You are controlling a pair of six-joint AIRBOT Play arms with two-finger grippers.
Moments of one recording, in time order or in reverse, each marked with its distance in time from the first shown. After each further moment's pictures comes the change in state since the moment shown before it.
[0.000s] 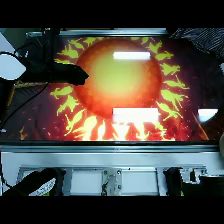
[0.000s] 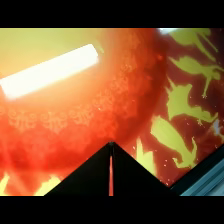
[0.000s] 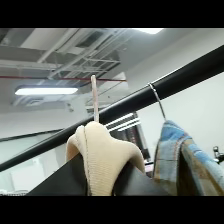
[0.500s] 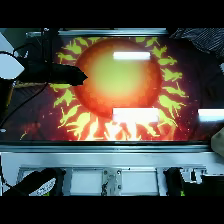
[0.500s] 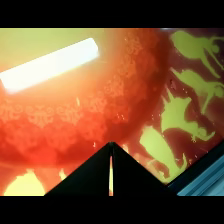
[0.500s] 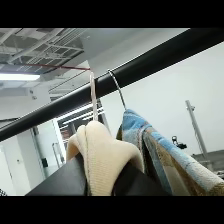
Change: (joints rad) left arm 0.013 0.000 0.000 -0.002 -0.019 0.002; right arm -0.012 -0.016 0.009 -0.119 -0.092 0.013
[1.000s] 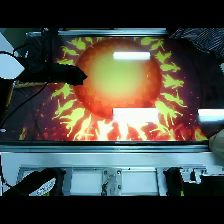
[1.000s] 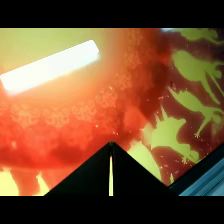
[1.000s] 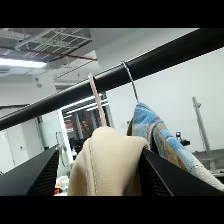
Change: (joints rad) left arm 0.000 0.000 0.000 0.000 0.008 0.000; right arm 0.000 0.011 0.000 -0.108 0.045 0.069
